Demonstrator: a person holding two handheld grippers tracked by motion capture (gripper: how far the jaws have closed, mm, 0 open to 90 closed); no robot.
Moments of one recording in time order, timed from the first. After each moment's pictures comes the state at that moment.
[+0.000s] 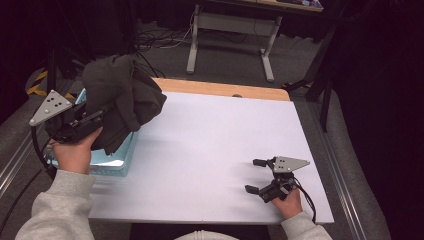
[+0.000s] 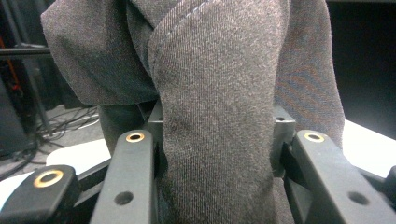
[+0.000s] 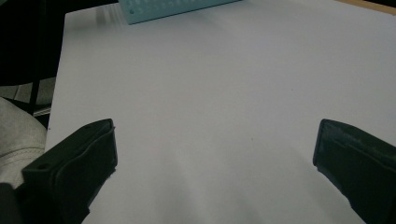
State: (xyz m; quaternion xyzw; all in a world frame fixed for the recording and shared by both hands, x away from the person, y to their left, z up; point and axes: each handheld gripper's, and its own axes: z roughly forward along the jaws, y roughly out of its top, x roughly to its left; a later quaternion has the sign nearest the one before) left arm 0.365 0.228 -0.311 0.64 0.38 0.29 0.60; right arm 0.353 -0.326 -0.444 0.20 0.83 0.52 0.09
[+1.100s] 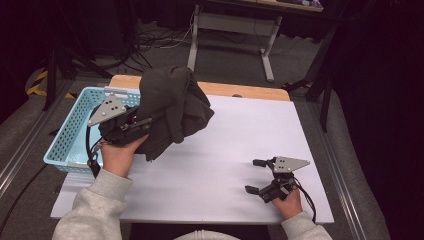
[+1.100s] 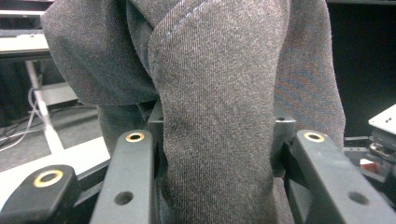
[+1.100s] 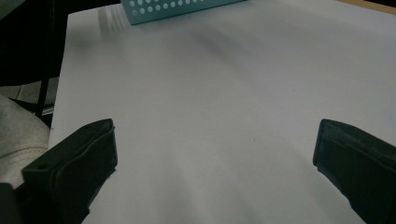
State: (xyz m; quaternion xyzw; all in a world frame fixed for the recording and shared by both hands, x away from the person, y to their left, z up) left arm 0.373 0.137 -0.311 0.68 0.29 0.21 0.63; right arm 0.353 -0.327 -0.444 0.20 0.83 0.52 0.09
